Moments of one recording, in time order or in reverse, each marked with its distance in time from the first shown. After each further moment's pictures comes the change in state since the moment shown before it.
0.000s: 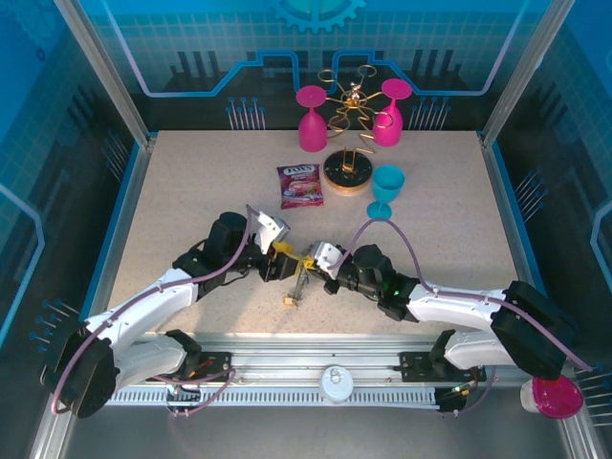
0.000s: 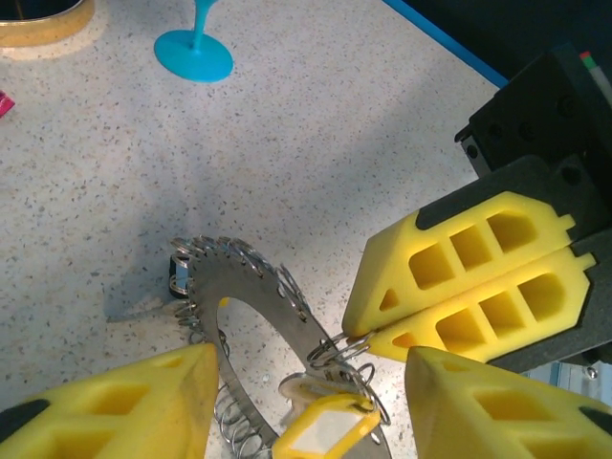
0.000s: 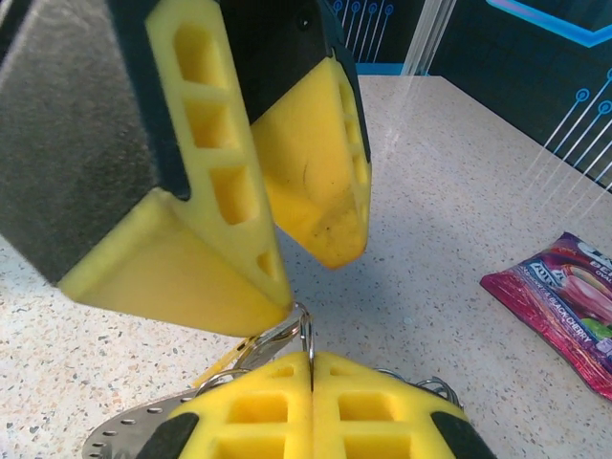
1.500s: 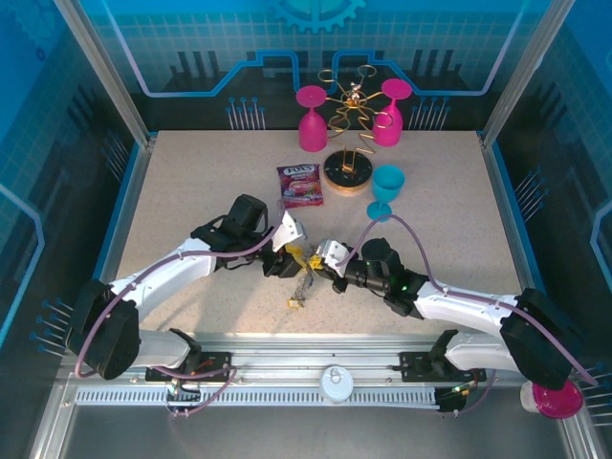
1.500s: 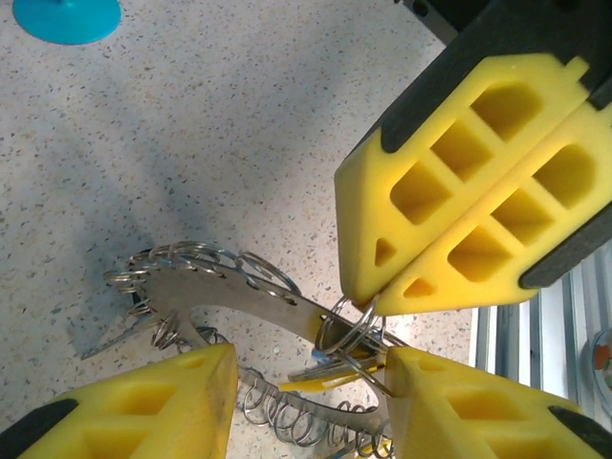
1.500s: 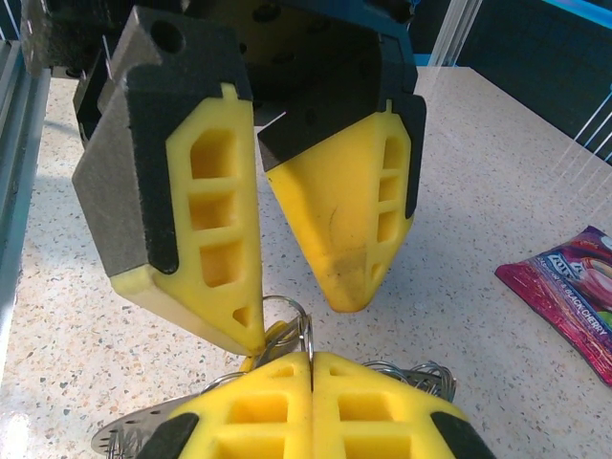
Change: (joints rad) left arm 0.016 0.240 0.234 -0.294 0.134 0.450; right arm -0.079 -0.059 0.000 -0.099 -0.141 -0.027
